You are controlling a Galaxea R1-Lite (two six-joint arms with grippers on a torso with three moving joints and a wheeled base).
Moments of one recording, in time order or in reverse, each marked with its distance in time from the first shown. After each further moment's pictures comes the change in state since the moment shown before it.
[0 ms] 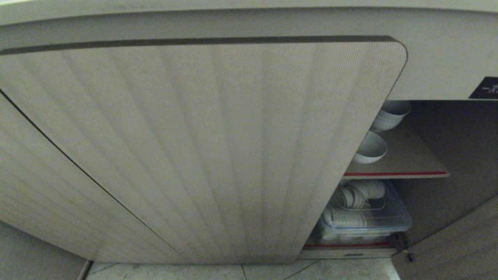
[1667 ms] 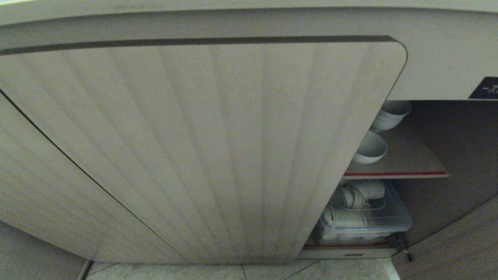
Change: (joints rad) left arm 0.000 0.000 0.000 0.000 0.000 0.000; right arm -0.117 -0.261 0.000 -0.001 0.020 -0.064
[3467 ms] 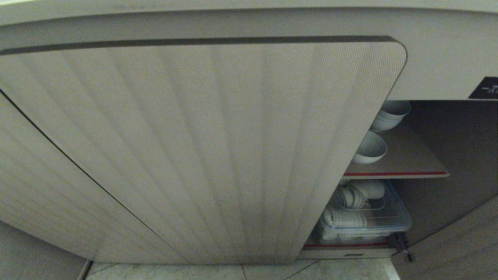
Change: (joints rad) left arm 0.000 0.000 0.000 0.000 0.001 0.000; right arm 0.000 -0.023 0.000 0.001 -0.005 -0.002
